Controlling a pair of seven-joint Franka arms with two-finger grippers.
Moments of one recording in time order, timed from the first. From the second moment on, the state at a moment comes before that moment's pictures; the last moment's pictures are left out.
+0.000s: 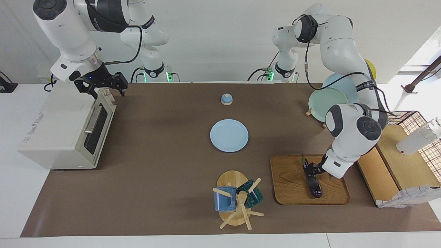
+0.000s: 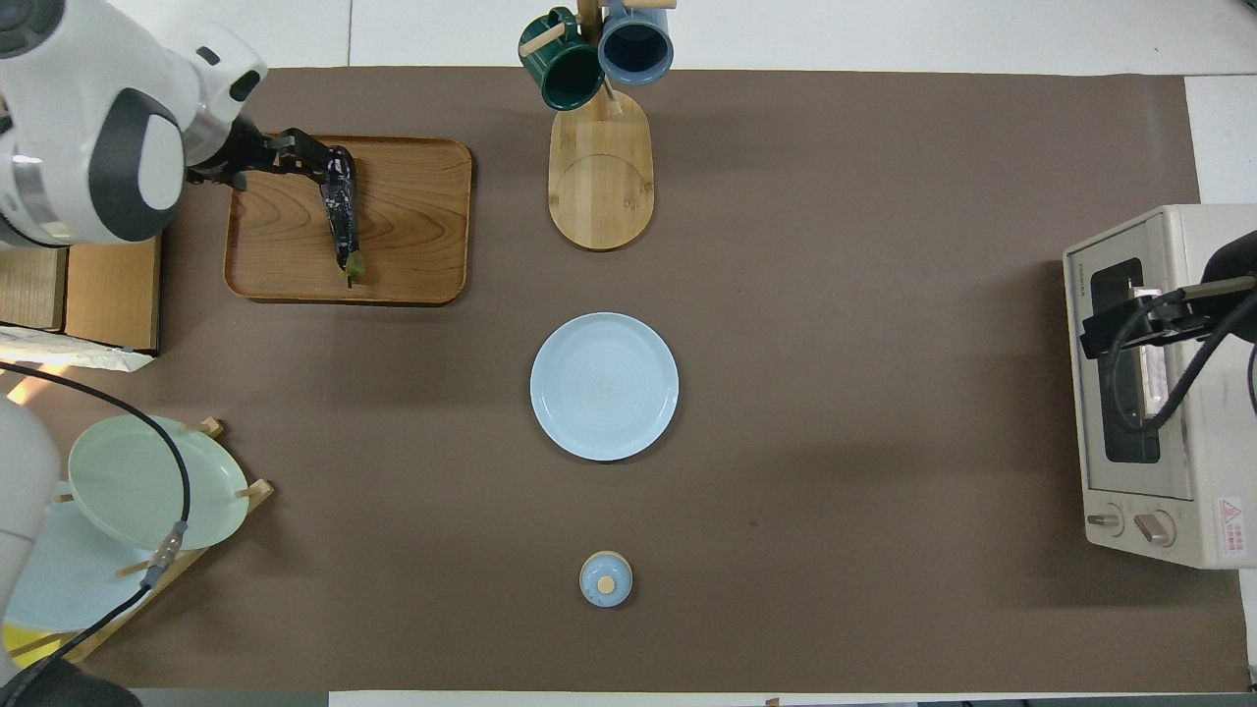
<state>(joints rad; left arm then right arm) -0.08 0.56 -0.02 -1.32 -0.02 1.95 -0.09 0.03 -0.02 -0.05 -1.66 -0.05 1.52 -0.14</state>
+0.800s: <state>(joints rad) -0.03 0.12 0.00 -1.35 -0.02 1.41 -0.09 0.02 -0.02 -0.05 -1.66 -0.05 1.52 -0.14</state>
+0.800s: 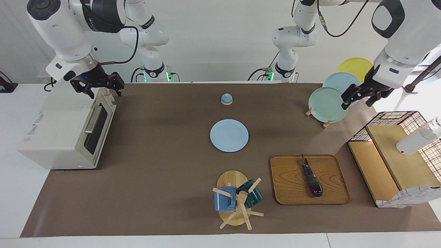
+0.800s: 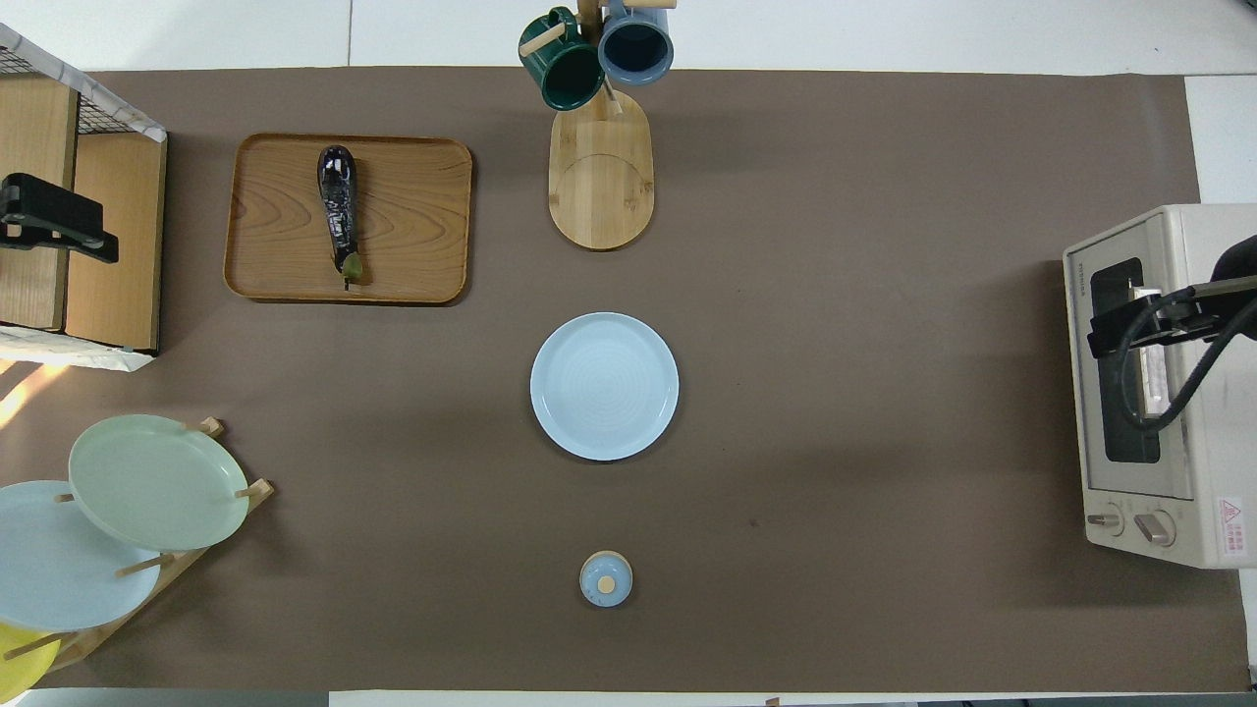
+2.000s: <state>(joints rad) -0.04 -0.03 -0.01 -1.57 -0.02 1.47 -0.09 0.02 -0.02 -0.05 -1.66 -0.05 1.53 -0.05</state>
